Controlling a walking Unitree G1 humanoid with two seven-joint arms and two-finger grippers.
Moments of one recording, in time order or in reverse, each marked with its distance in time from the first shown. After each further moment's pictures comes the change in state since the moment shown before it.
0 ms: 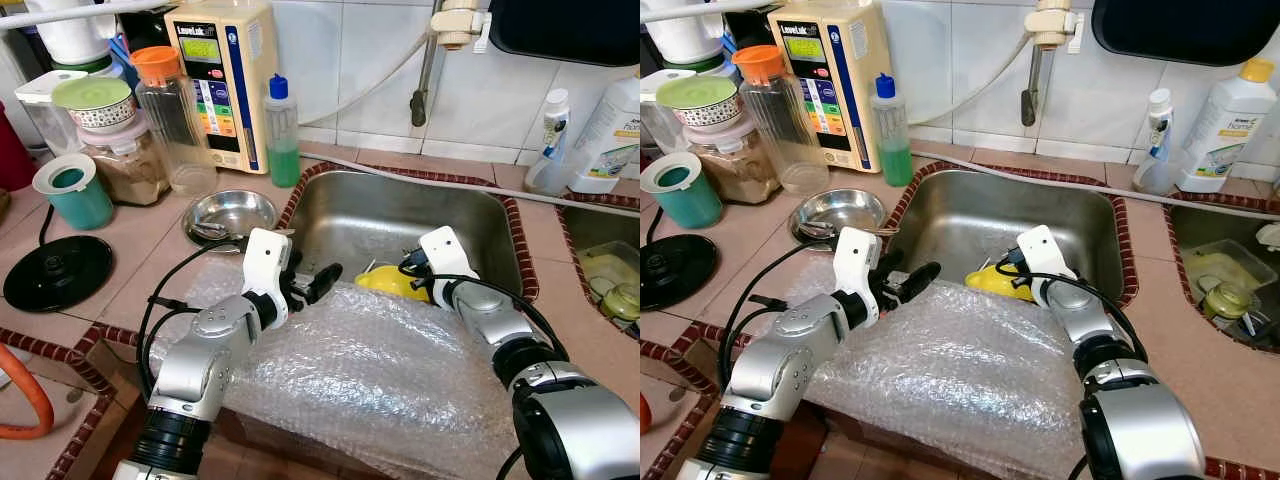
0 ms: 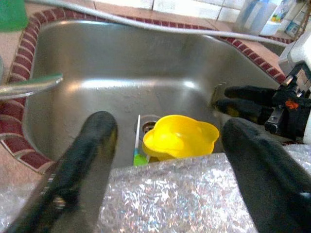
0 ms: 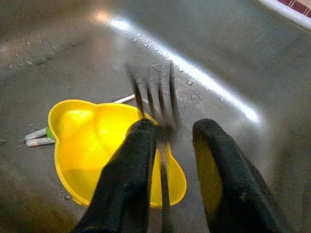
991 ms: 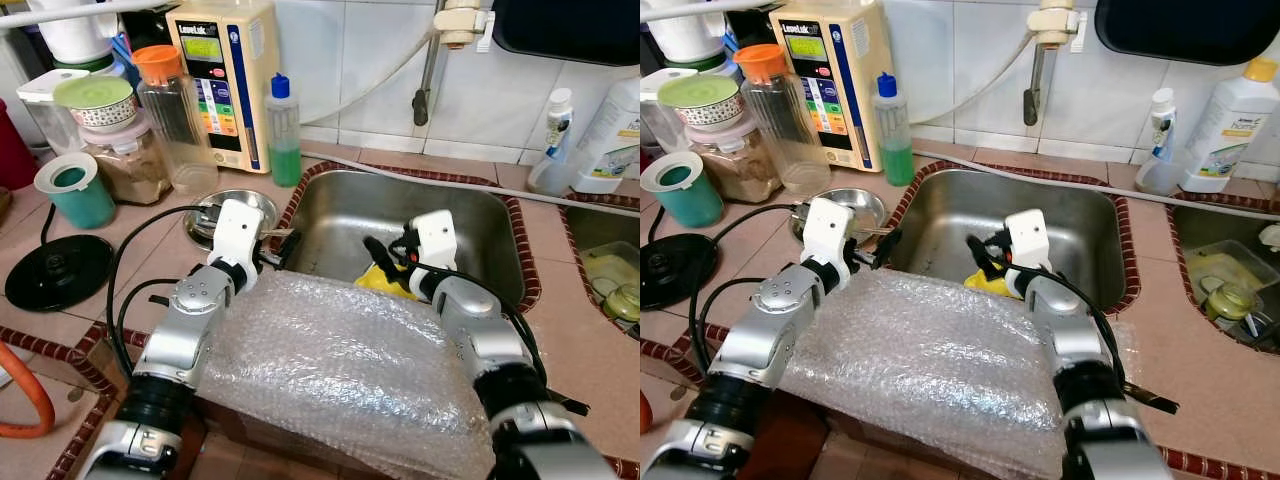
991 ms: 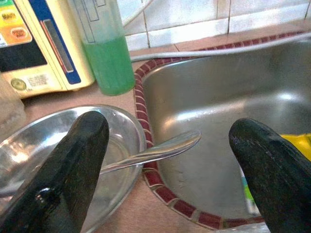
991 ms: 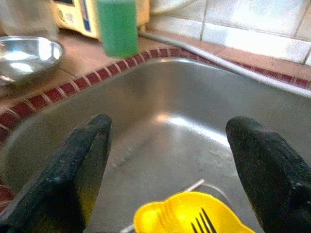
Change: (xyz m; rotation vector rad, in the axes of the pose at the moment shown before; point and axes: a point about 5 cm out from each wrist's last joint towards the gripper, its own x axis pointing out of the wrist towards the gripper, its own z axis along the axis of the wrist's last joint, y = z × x) left arm 0.003 0.050 0.025 0.355 -0.078 0.254; right arm -0.021 0.030 0.044 0.253 -0.386 0.154
